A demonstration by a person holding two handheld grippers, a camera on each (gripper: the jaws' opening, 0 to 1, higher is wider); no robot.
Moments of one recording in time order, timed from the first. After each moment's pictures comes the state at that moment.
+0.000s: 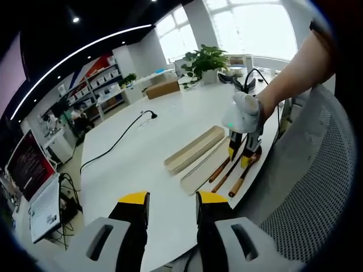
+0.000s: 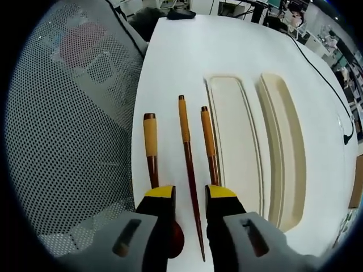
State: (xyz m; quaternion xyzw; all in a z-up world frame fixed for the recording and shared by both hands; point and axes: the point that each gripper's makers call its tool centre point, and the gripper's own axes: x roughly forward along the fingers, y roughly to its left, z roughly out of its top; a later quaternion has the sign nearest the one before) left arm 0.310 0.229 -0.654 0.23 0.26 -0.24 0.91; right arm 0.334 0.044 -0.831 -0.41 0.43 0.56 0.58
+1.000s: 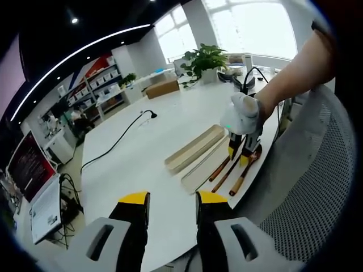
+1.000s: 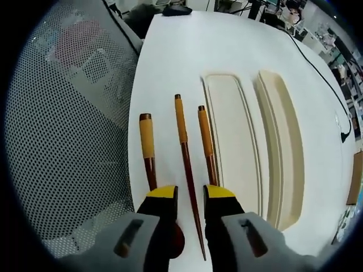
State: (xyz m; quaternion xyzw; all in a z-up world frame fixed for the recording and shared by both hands) left arm 0.310 0.230 -0.655 0.24 0.26 -0.24 0.91; right arm 0.337 0.045 -0.832 -0.41 0.44 0.54 0.58
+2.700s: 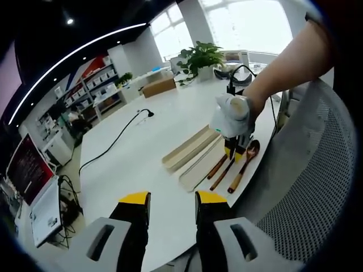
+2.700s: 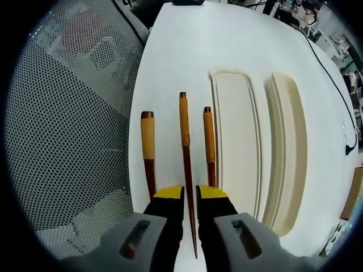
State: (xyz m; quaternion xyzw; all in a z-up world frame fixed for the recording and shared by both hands) left arm 0.309 0.227 -0.658 0.25 0.26 -0.25 0.90; right arm 0.338 0.049 -0.833 -0.45 0.46 0.55 0.53
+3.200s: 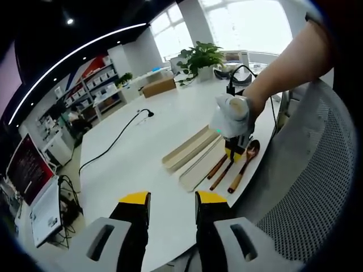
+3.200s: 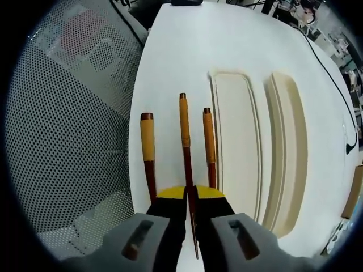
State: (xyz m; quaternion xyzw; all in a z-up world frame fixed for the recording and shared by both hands) left arm 0.309 0.227 -0.658 0.25 0.26 -0.25 0.90; right arm 0.337 0.050 -0.834 -0.45 0.46 0.55 0.54
